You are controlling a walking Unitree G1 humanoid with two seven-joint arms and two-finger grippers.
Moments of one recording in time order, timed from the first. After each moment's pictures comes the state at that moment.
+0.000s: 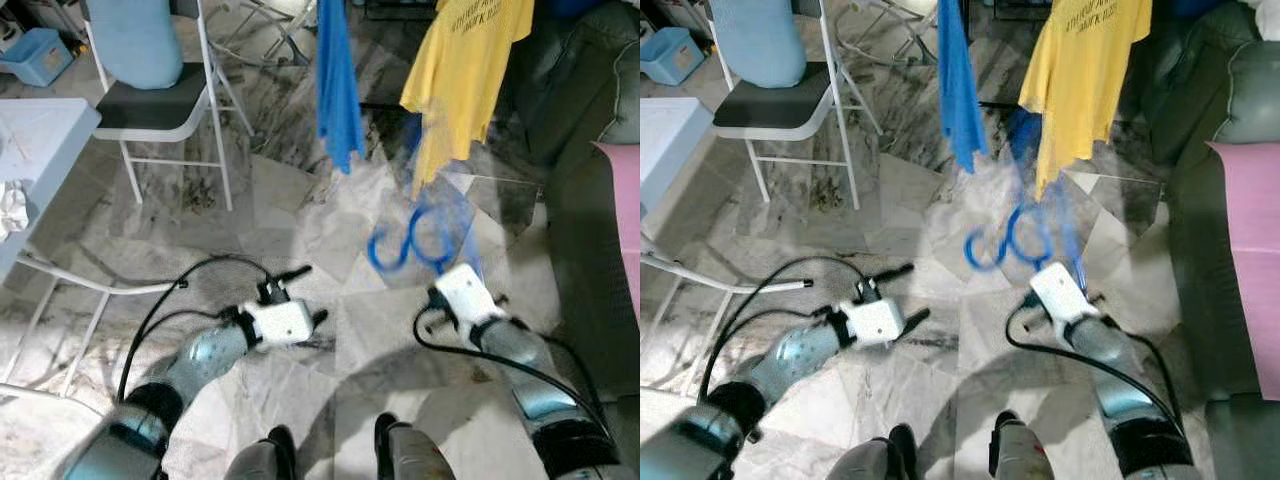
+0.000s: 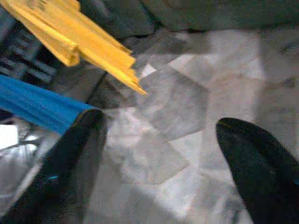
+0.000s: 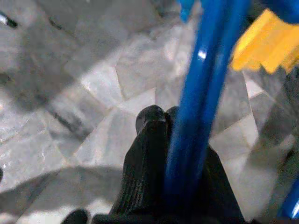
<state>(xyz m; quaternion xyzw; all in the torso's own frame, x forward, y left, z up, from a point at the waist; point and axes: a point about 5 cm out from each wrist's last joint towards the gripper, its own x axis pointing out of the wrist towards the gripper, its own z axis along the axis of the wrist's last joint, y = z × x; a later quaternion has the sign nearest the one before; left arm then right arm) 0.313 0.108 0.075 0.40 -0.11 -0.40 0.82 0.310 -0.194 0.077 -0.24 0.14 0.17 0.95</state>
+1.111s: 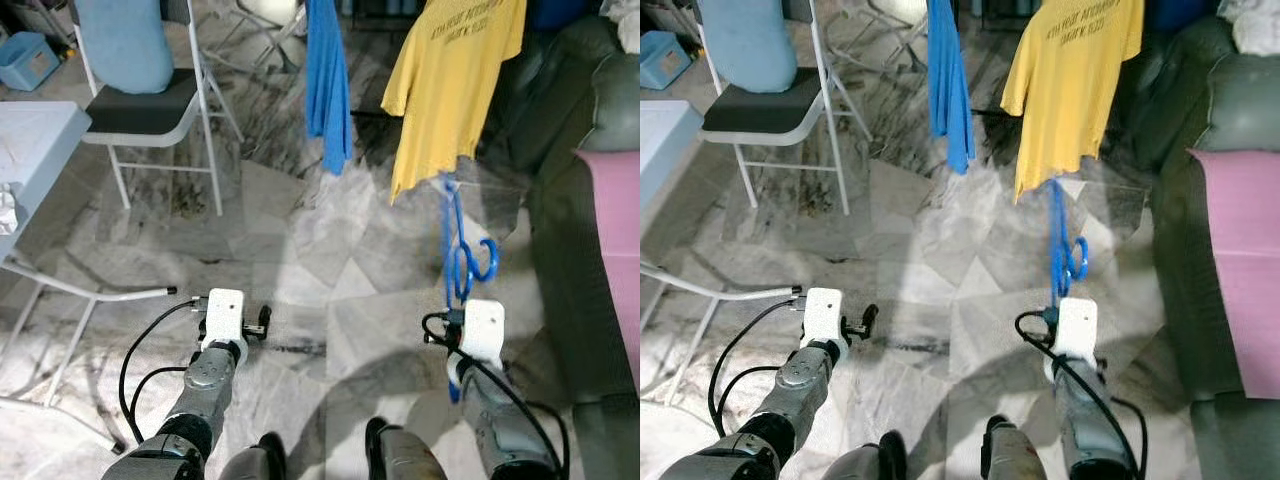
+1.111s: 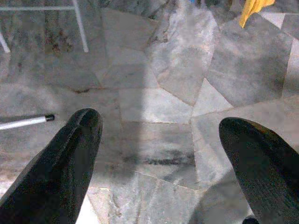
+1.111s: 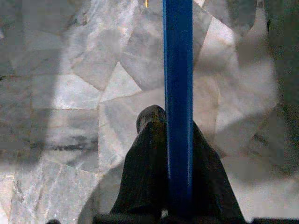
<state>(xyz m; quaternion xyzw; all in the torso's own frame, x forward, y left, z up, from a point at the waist) 0.302 0.148 0.010 0.01 0.17 -0.03 0.98 0.274 -0.185 0.022 0.02 0.21 -0.07 0.97</state>
